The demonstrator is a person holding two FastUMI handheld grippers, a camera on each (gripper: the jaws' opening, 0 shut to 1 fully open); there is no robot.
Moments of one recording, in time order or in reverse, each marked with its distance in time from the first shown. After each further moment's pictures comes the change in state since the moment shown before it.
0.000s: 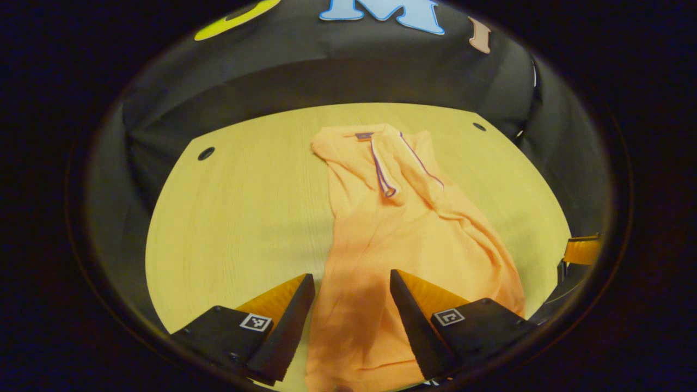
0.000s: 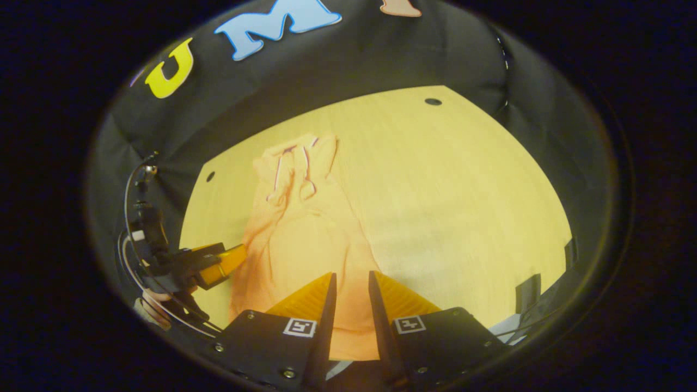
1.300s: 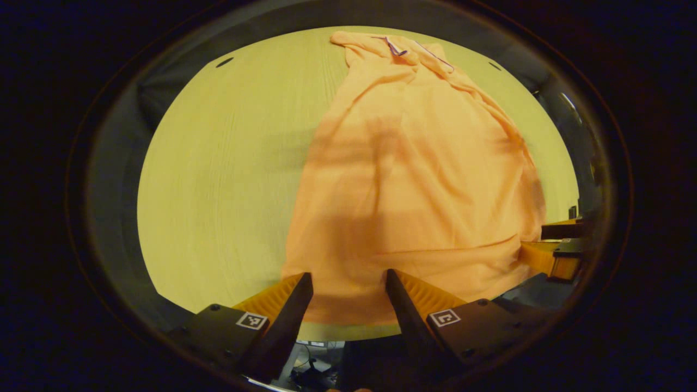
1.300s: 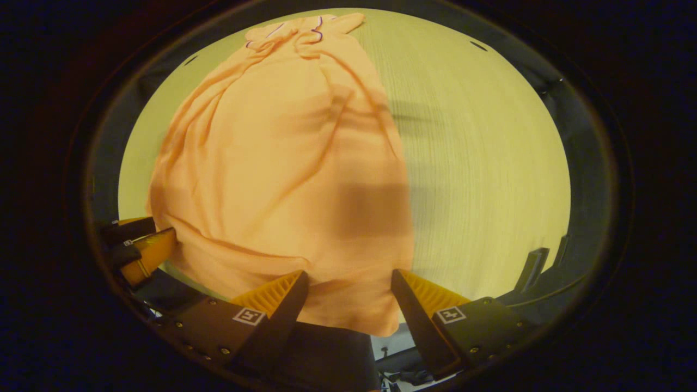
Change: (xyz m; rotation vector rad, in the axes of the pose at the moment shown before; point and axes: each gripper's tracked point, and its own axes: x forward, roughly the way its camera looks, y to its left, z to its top) left arm -0.039 -0.001 -0.168 -0.080 0.410 0.073; right arm 0.030 0.001 -0.029 -0.234 0.482 -0.200
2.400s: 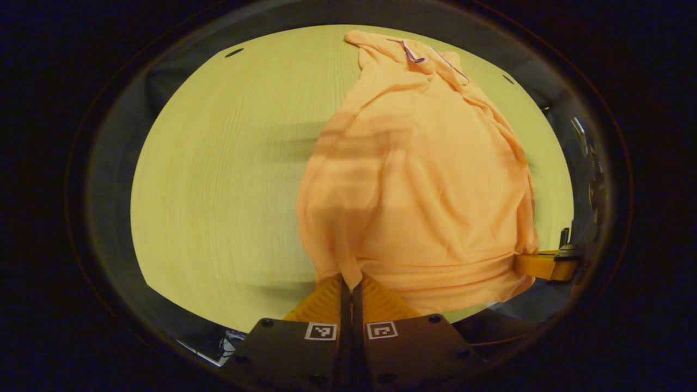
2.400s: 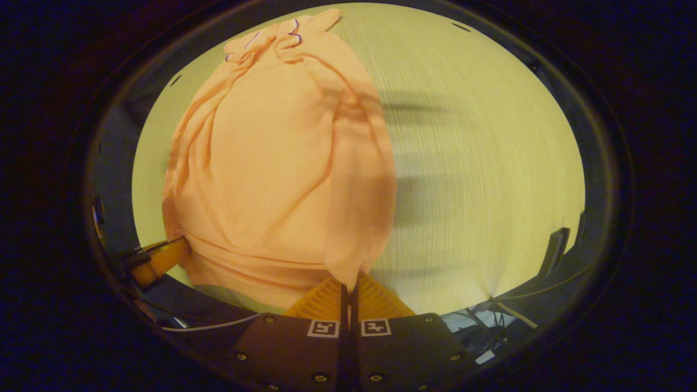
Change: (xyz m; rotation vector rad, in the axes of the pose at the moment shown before) left arm -0.003 -0.004 0.012 -0.095 0.019 -0.036; right arm -0.001 0.018 0.006 0.129 0.022 0.113
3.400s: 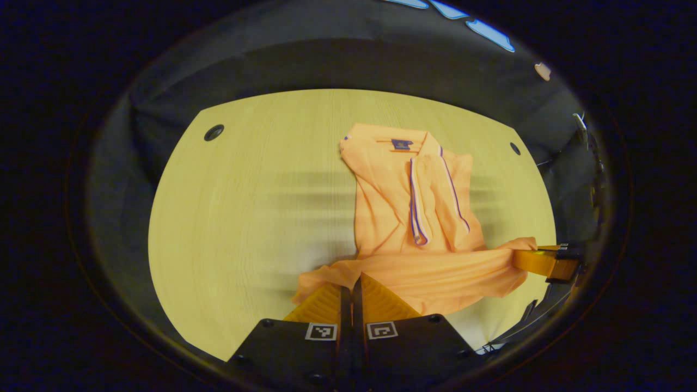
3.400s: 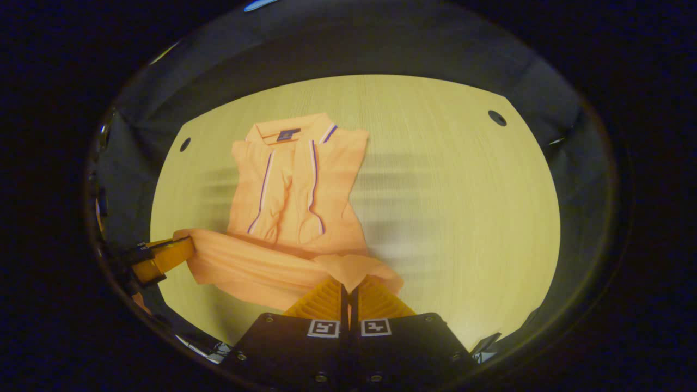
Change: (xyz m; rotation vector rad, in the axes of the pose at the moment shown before) left arm -0.047 -0.014 0.278 0.022 -0.274 -0.023; right arm -0.103 0.026 0.267 -0.101 -0.318 -0.004
